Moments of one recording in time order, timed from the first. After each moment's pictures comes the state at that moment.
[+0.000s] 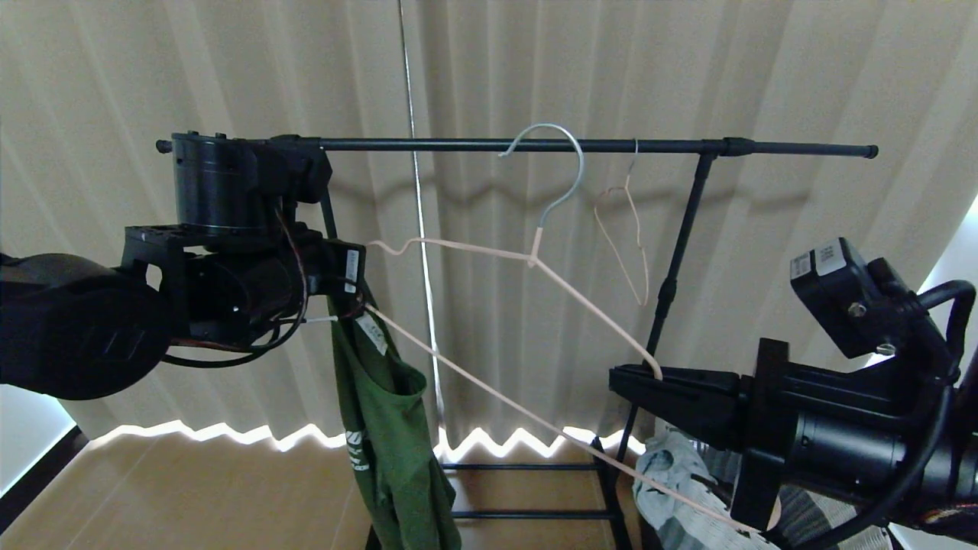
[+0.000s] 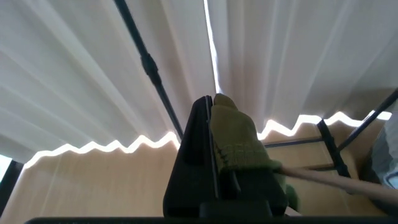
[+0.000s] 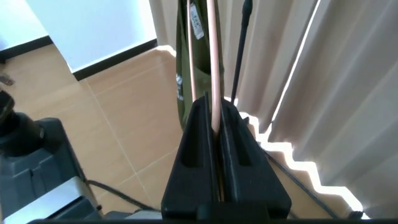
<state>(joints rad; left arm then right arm) -0.44 1.69 -1.08 -0.30 0.42 0.07 0.79 1.37 -0.59 -0.57 0.13 0.09</state>
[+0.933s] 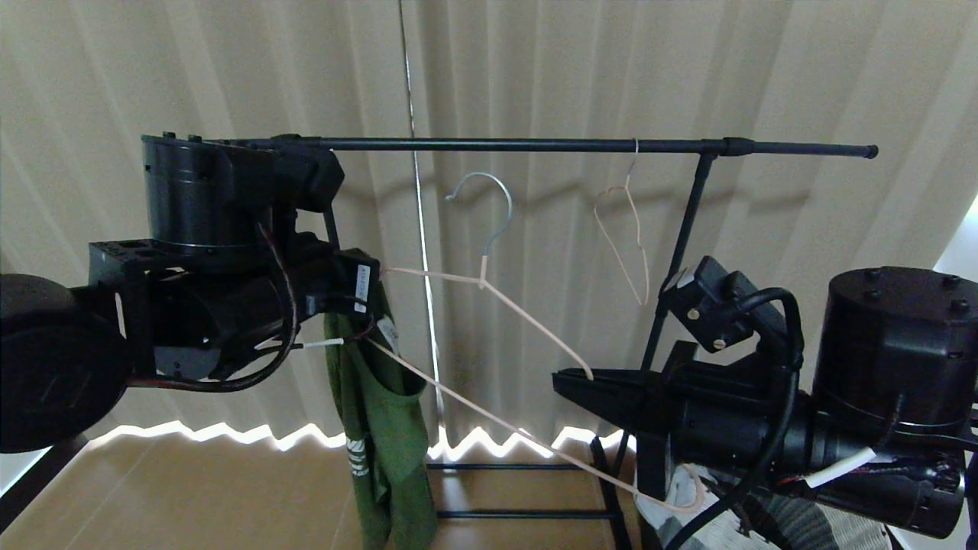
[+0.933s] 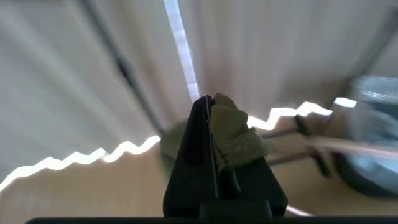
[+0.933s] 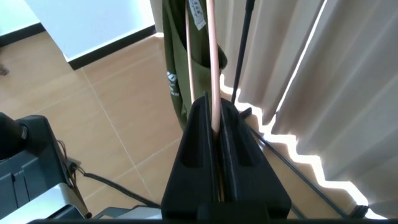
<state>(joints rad) -0.53 1.61 -1.00 -0.30 0.34 0.07 0.79 1.55 -0.66 -0.62 0.13 0.09</state>
